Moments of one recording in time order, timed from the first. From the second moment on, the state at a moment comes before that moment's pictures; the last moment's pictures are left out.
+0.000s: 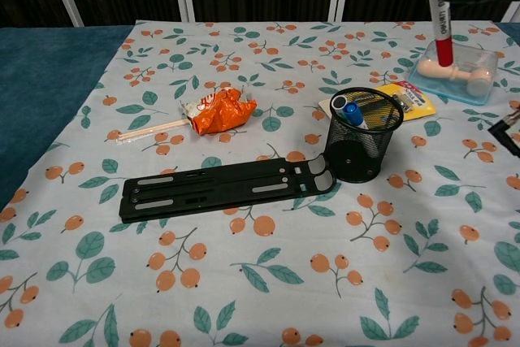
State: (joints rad) left arm -0.11 -1.07 0.00 -1.69 1.49 1.40 -0.02; right arm 0.45 -1.41 0.36 -1.98 -1.08 1.29 0.14
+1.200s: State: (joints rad) left arm -0.12 -1.05 0.00 -1.71 1.48 1.37 -0.03; right arm 0.50 -1.71 0.31 -1.77 -1.01 1.29 0.01
